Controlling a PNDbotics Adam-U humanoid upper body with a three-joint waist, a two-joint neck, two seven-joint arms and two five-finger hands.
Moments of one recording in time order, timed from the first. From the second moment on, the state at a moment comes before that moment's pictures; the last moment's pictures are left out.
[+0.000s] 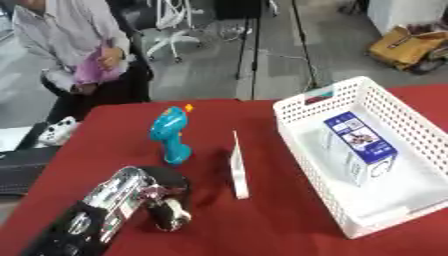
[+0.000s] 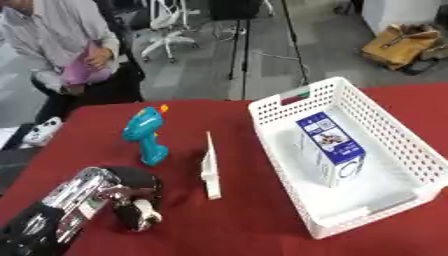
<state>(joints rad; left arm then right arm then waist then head) -0.45 0.42 -0.30 -1.47 -1.12 -0.11 -0.90 -0.28 -0.47 -0.51 -1.99 0.43 -0.20 -0.90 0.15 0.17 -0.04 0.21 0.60</state>
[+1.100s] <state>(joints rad) -0.46 0.41 -0.32 -1.45 -1.13 -0.11 -0.90 -0.29 -0.47 -0.51 -1.99 0.43 -0.20 -0.90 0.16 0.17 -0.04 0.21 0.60</state>
